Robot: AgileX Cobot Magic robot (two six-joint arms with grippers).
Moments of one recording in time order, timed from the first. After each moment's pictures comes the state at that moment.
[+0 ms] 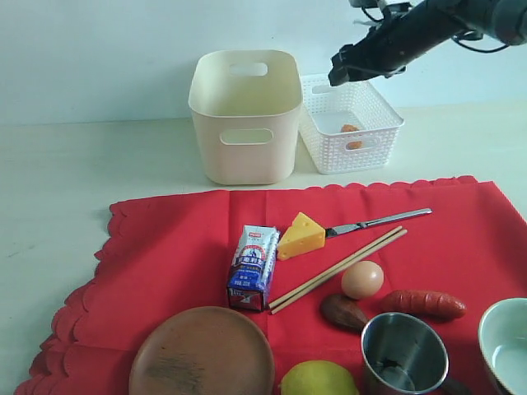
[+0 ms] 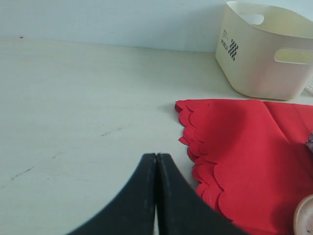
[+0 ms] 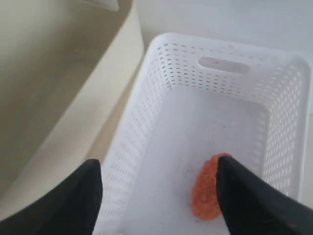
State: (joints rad) left arm -0.10 0.01 0.00 0.01 0.37 -0.13; right arm 0.09 2.41 -2.24 0.52 0.85 -0.58
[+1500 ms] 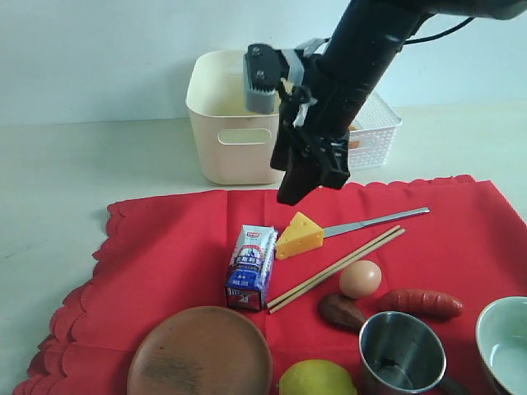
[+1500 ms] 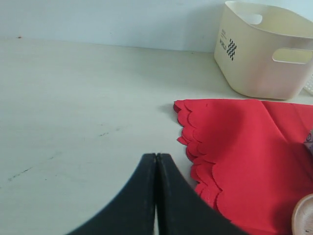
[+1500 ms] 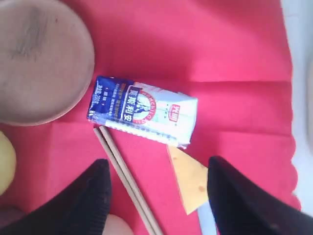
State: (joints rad) left arm -0.10 0.01 0.00 0.01 0.37 -0.13; right arm 0.45 1.97 -1.67 0.42 1.22 -1.33
